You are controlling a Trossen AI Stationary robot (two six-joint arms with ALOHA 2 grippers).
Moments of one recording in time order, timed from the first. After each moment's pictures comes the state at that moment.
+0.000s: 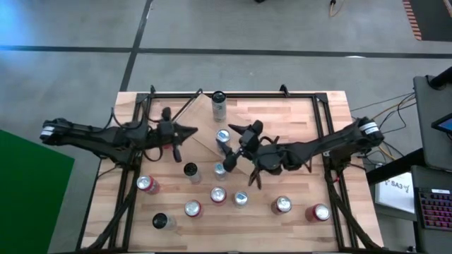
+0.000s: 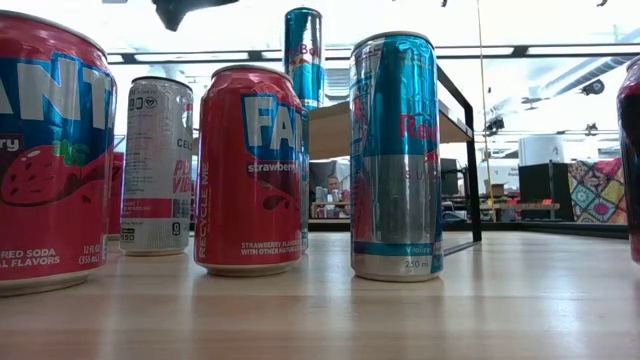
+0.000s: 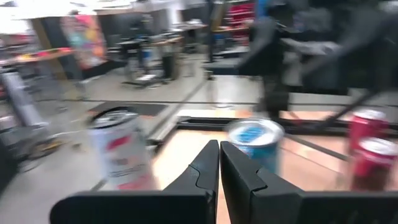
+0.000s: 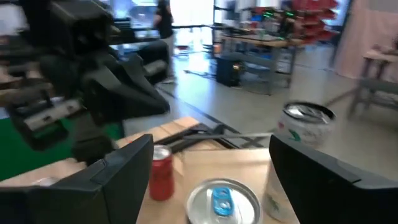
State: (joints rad) left arm -0.12 0.85 0.70 0.09 -0.41 0.08; right arm 0.27 1.63 1.34 0.21 0.87 0.11
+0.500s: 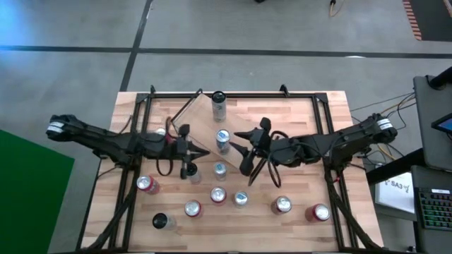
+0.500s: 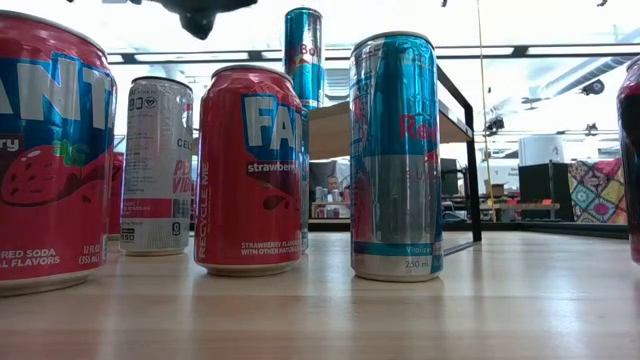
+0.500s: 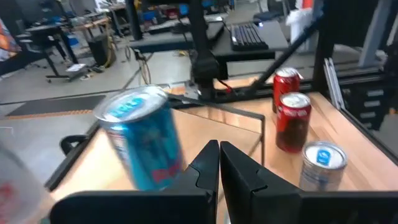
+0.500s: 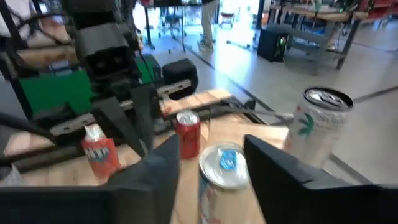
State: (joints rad) left arm -0.20 1.04 0.70 0.15 -0.24 0.10; right arm 0.28 1.47 1.34 -0.14 0.67 0.20
